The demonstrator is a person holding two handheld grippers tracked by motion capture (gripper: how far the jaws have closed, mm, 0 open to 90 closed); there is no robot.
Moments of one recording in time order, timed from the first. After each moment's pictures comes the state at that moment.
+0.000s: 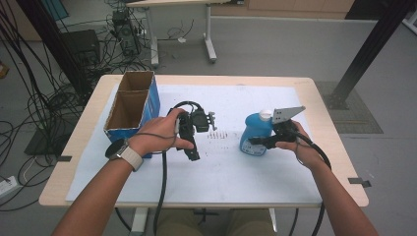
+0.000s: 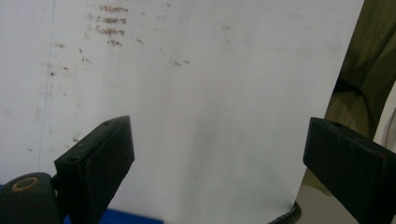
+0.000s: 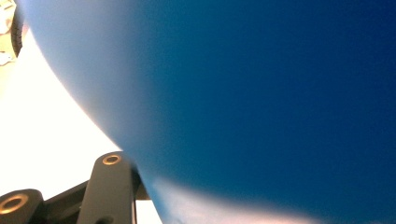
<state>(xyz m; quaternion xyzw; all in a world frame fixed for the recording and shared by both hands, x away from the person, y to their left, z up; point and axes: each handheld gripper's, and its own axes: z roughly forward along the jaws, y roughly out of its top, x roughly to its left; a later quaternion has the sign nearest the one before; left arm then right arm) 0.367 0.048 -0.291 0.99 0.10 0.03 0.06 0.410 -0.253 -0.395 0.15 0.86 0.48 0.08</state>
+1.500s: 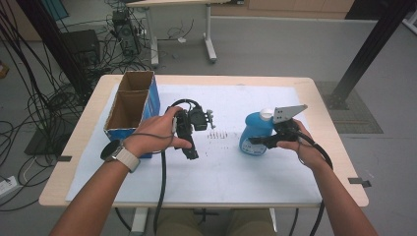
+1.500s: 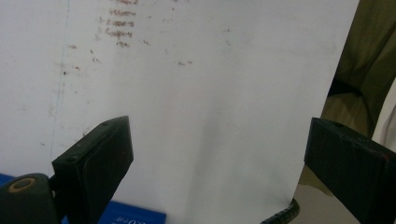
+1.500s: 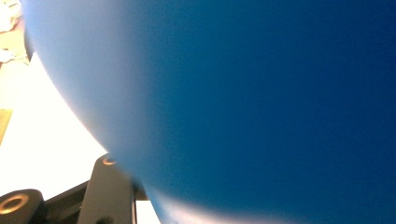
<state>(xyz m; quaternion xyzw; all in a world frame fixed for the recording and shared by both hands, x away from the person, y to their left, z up) 0.361 0.053 -0.278 0.99 0.11 0.04 0.07 0.401 -0.249 -0.375 0.14 0.86 0.48 0.08</state>
